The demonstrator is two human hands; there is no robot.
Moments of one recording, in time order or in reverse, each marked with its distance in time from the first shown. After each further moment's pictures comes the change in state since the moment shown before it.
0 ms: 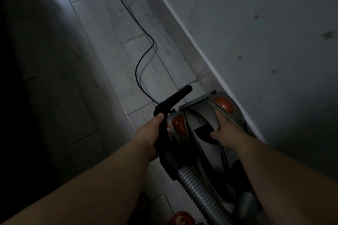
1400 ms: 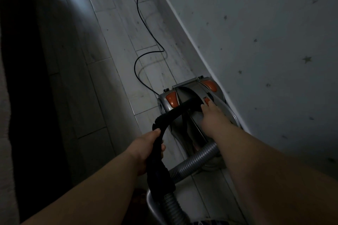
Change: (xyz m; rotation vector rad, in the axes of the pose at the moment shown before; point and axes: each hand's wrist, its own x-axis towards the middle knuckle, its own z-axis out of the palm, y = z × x) left_hand -0.059 -0.021 -0.054 0.122 -0.093 0.005; right_hand -0.029 -0.075 0.005 -0.596 0.211 -0.176
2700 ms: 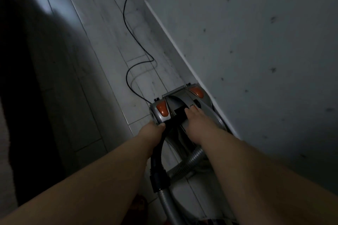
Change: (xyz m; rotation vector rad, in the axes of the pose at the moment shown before) left_hand -0.026 0.072 0.075 0.763 0.245 0.199; right_hand -0.044 -0.018 -0.065 0.045 -0.127 -0.084
